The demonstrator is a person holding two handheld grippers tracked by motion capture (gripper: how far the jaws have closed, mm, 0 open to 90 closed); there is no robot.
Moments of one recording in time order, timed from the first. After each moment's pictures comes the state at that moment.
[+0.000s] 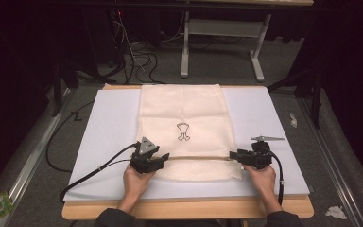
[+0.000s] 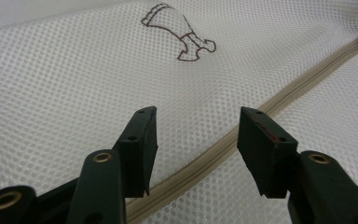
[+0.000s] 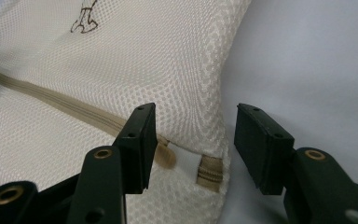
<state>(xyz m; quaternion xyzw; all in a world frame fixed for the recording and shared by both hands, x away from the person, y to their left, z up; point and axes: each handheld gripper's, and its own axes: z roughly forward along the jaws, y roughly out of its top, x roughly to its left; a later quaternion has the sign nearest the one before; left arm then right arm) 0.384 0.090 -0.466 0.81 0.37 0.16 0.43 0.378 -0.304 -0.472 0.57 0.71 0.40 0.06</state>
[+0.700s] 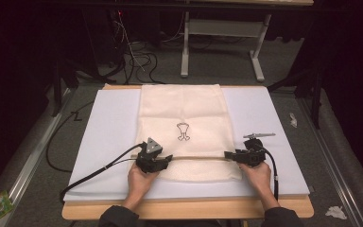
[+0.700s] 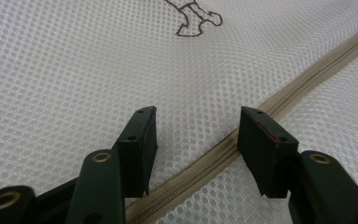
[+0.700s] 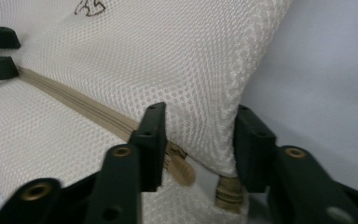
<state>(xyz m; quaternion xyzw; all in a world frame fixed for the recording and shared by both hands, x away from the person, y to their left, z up) 0.394 0.081 -0.485 0.82 0.37 0.15 0.41 0.389 -0.288 -0.470 0.55 0.74 0.37 0.05</state>
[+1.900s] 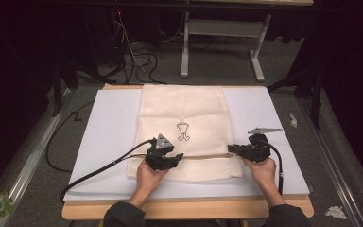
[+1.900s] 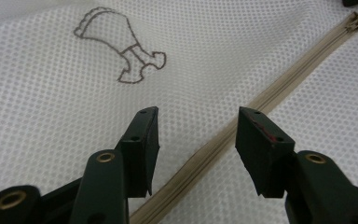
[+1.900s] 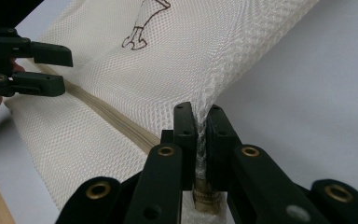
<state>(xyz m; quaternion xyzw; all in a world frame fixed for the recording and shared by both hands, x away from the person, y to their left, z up) 0.393 0.047 -0.461 0.83 0.34 0.11 0.43 0.385 -0.293 -0.438 0.50 0.76 0.42 0.06</state>
